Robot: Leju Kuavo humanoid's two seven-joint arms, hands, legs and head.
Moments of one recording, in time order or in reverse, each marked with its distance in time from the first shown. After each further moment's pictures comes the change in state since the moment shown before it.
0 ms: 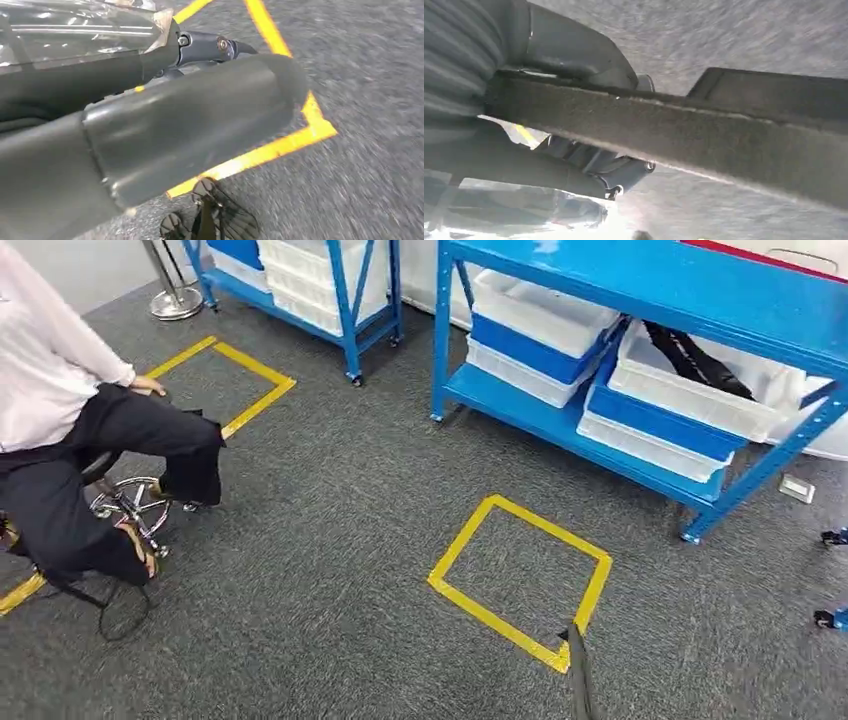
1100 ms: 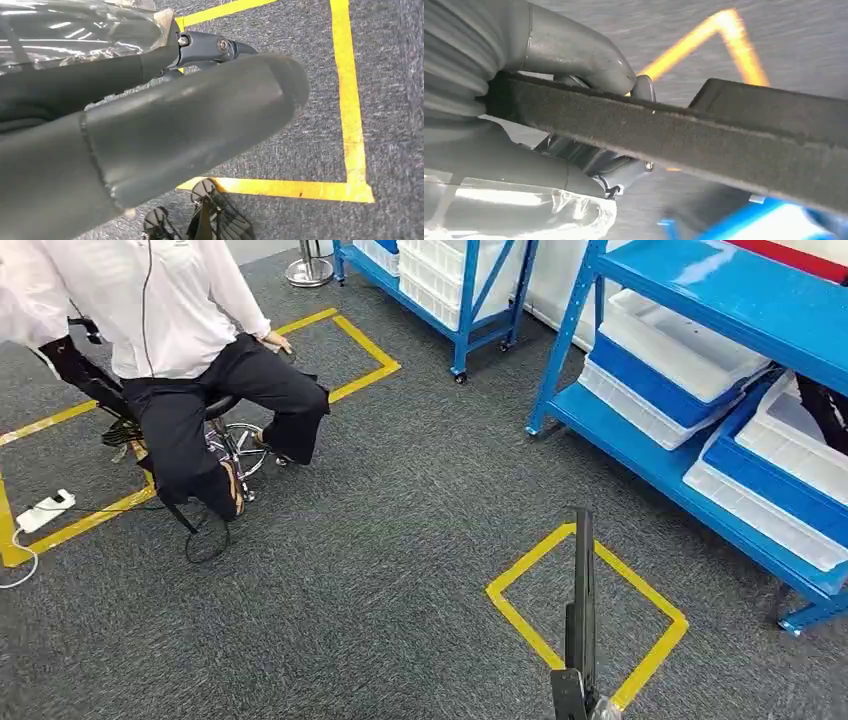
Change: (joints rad) left arm 0.004 -0.024 0.068 0.000 0.021 0.038 -0.040; right arm -0.191 0.079 -0.357 -0.065 0.066 -0.002 -0.864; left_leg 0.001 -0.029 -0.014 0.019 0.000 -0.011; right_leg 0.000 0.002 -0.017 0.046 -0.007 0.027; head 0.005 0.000
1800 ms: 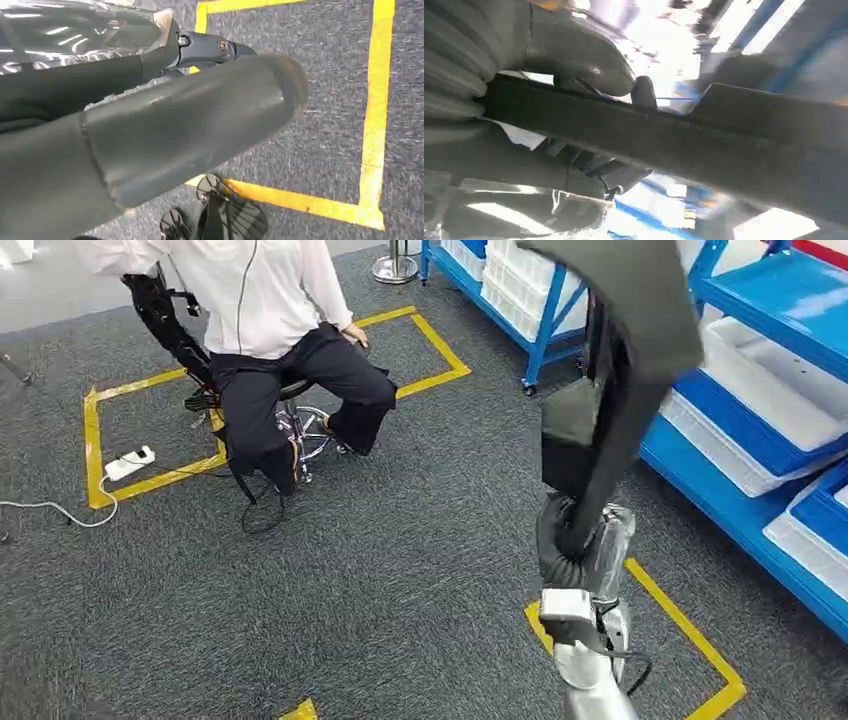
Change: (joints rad) left arm -0.003 0.020 0.013 0.000 -0.092 -0.044 0.012; right arm 0.118 -0.071 0.942 -1.375 -0.220 0.182 0.053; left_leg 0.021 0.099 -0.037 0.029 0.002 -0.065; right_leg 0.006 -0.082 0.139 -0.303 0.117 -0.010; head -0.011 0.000
